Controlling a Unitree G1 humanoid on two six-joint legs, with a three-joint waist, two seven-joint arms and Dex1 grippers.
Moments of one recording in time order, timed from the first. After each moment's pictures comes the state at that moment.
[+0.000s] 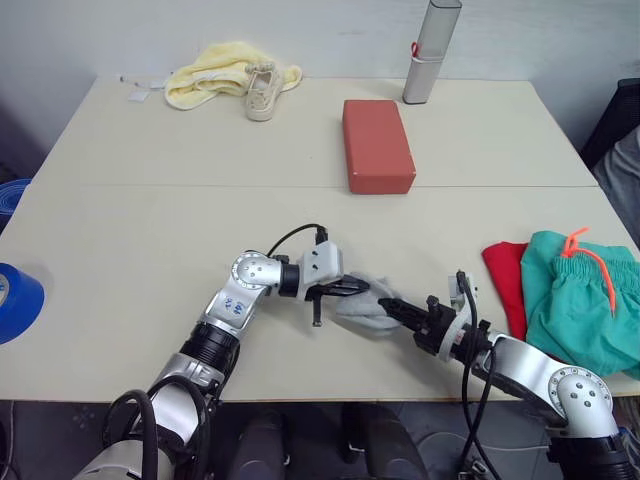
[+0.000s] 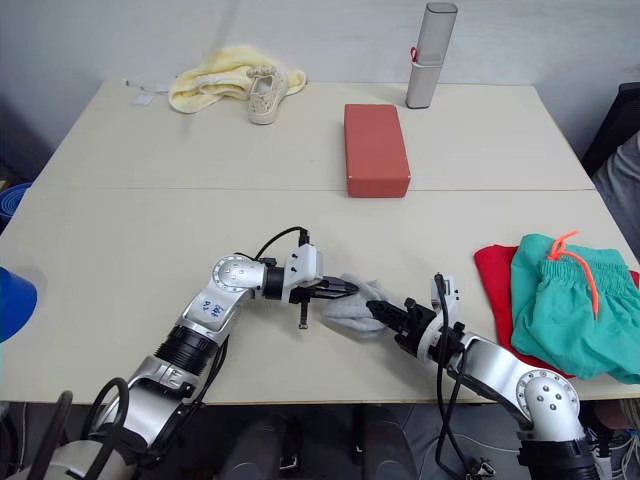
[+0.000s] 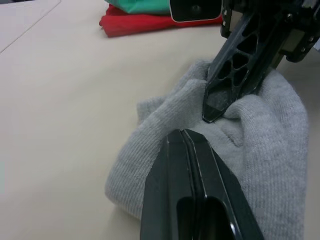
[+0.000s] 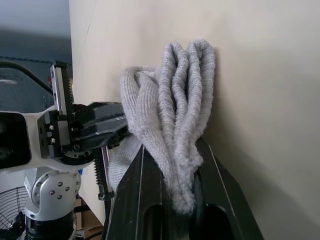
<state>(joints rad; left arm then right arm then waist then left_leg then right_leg) -0.61 0.26 -0.26 0.36 -0.14 -0.03 -1.05 0.03 -0.54 -0.10 -0.27 1.88 0.83 -0.21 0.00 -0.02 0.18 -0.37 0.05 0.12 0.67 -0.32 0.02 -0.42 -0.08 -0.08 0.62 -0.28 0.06</state>
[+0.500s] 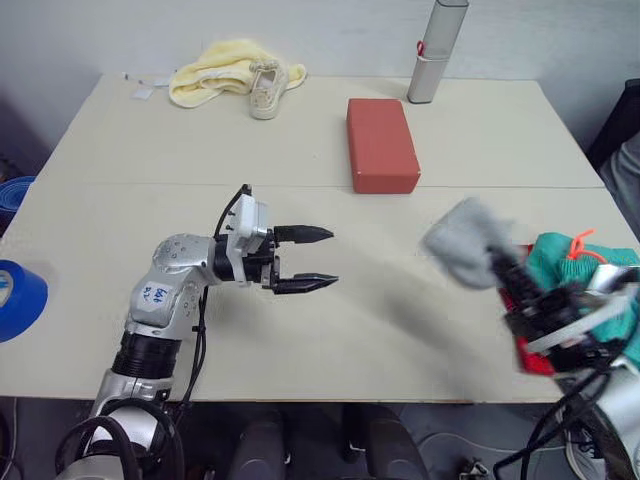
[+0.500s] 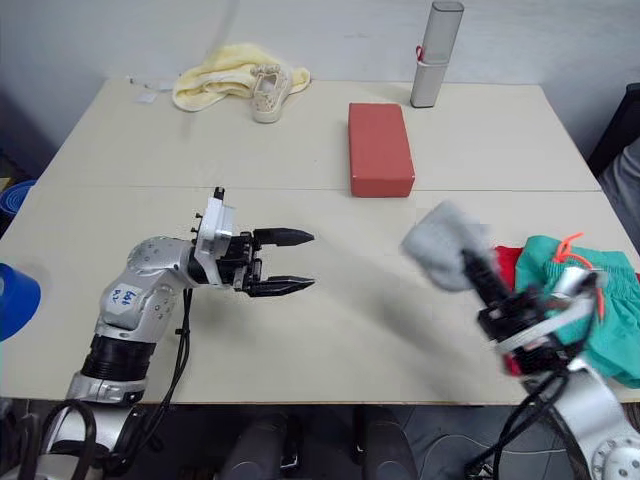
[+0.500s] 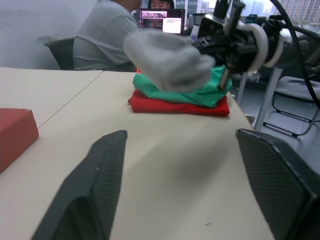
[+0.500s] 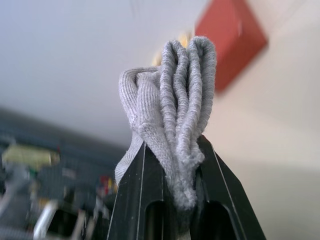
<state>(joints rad) -0.51 0.45 -0.05 -0.08 -0.51 0.33 -1.16 0.22 -0.41 -0.62 -0.61 1.95 0.58 -0.17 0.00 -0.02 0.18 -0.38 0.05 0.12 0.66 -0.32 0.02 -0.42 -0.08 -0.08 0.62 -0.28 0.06</state>
